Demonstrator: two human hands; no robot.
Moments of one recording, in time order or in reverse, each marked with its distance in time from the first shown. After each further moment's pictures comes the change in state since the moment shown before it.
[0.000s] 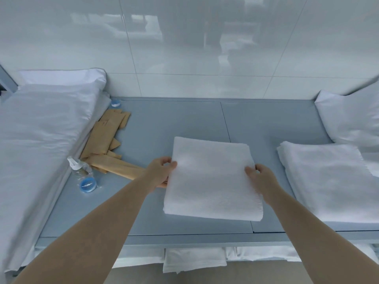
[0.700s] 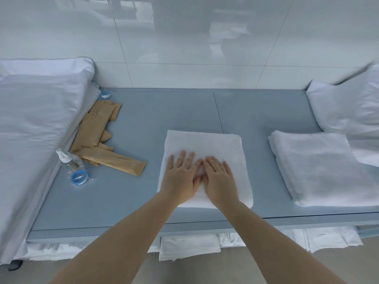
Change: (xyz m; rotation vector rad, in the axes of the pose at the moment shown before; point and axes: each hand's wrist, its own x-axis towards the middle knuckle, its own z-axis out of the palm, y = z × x) left_hand -0.016 -0.041 0.077 1.311 0.163 0.705; right_hand -0.066 0.001 0.076 -0.756 0.020 -0.710
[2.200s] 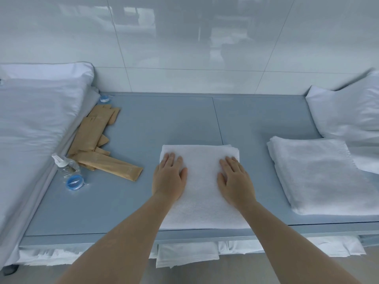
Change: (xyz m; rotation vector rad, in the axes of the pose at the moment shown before) left_hand 0.009 -0.012 -0.003 -0.218 0.098 -0.312; right_hand 0.008 0.058 -0.009 0.030 0.035 0.125
